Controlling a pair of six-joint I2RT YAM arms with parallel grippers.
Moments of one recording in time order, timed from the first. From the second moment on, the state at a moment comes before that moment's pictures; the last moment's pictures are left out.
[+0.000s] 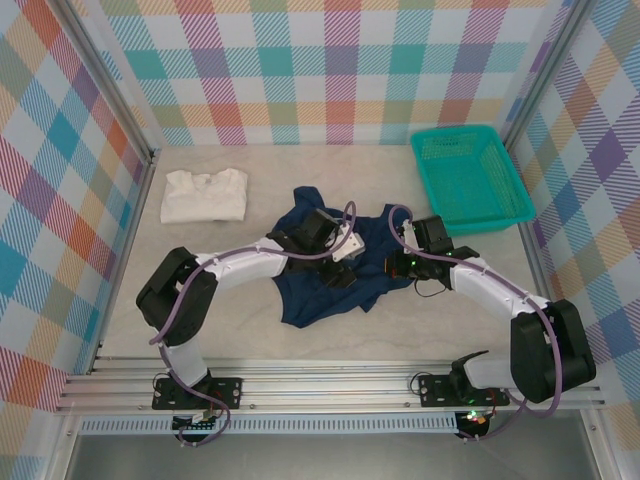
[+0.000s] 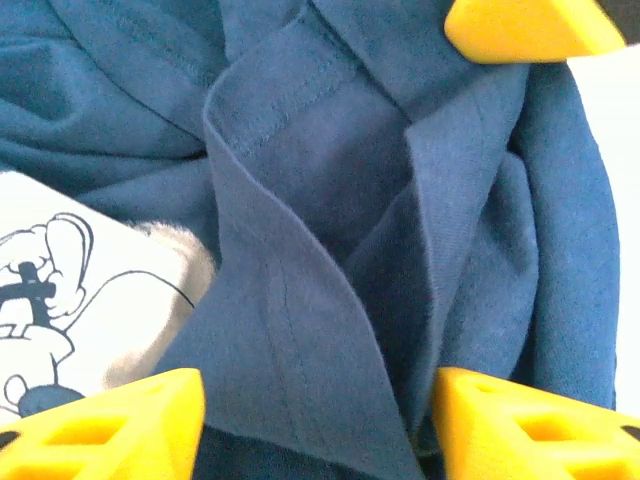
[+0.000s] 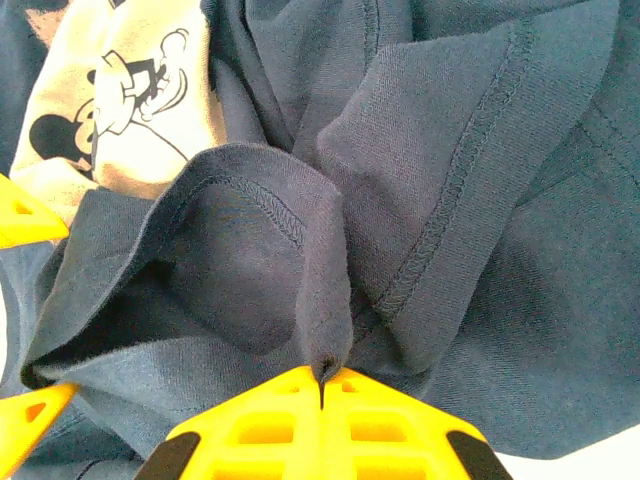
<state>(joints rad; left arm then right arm) -0.76 1.78 1.17 -0.30 0.27 0.26 0.35 1.31 0.72 -0.39 -0.29 0.37</state>
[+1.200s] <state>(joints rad) -0.74 1.85 1.26 -0.42 0.33 0.21 0.35 1.31 0.72 -0.36 -0.31 0.37</state>
